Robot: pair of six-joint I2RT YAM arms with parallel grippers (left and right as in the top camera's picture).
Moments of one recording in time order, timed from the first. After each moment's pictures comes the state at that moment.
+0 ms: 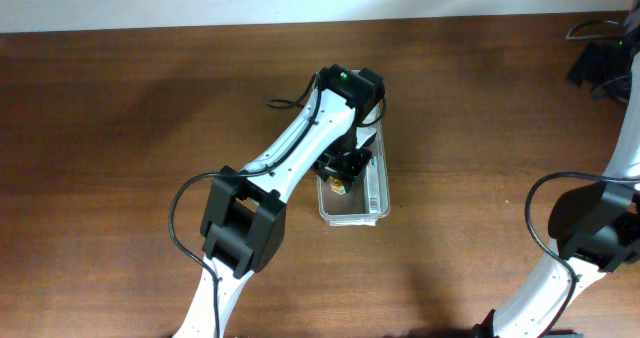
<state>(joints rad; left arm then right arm) -0.65 2.35 2.18 -1.57 0.14 -0.06 -0.42 2.13 2.35 -1.46 0.25 0.27</state>
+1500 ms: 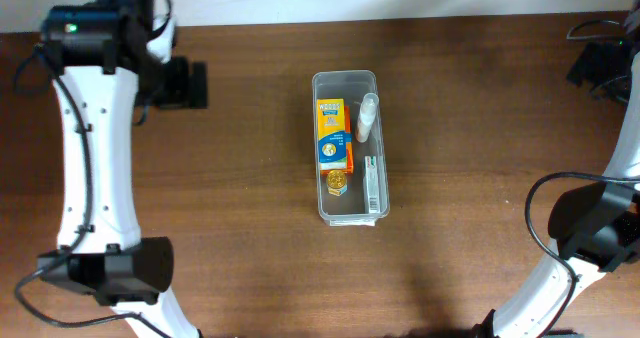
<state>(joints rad) -0.02 1.96 2.35 -1.69 -0.04 -0.06 -0.42 2.13 2.35 -1.46 0.25 0.27</state>
